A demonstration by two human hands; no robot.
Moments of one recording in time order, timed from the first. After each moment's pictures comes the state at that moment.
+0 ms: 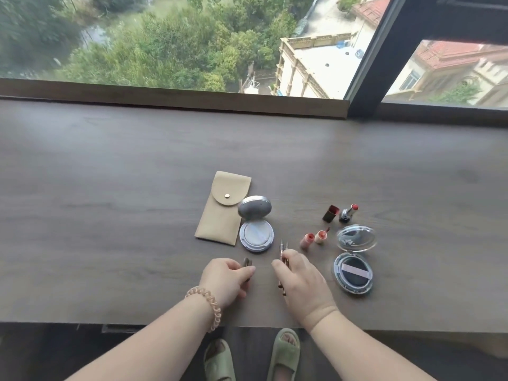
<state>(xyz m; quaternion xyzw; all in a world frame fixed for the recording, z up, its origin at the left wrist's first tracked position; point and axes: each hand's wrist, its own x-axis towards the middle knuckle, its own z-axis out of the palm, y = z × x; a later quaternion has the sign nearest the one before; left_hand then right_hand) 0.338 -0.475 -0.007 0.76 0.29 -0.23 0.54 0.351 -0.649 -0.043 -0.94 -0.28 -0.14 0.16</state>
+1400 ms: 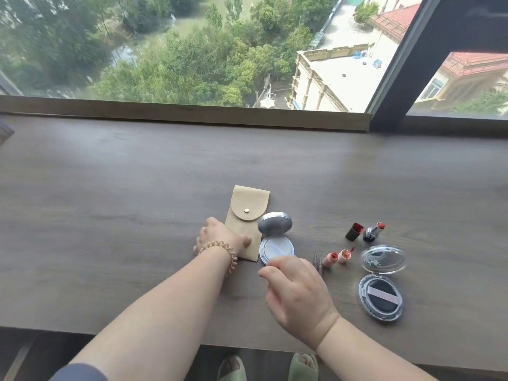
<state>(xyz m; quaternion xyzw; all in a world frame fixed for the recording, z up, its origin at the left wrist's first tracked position) 0.429 -0.428 -0.012 0.85 0.41 -0.15 0.29 0.360 -0.604 -0.002 -0.87 -0.37 -0.17 0.27</state>
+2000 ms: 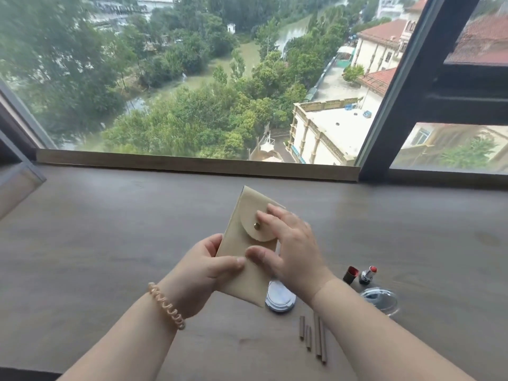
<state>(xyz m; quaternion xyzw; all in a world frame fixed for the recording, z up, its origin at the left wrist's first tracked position) 0.368 -0.397 0.140 0.58 0.11 -0.13 0.79 0.435 -0.565 0.119 -0.90 -0.27 -0.09 0.33</state>
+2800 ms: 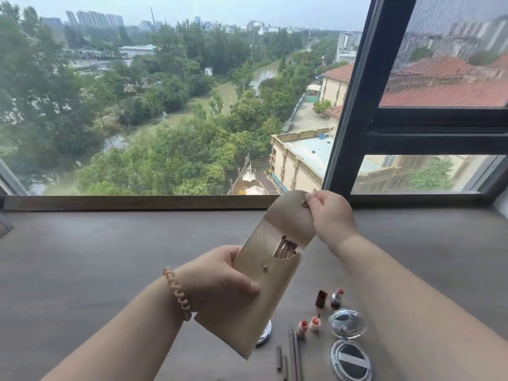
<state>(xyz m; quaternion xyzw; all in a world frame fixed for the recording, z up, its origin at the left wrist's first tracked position) 0.408 -0.440 0.196 0.70 -0.03 -0.27 0.66 0.506 -0.656 0.208 -0.88 0.00 -0.11 0.46</state>
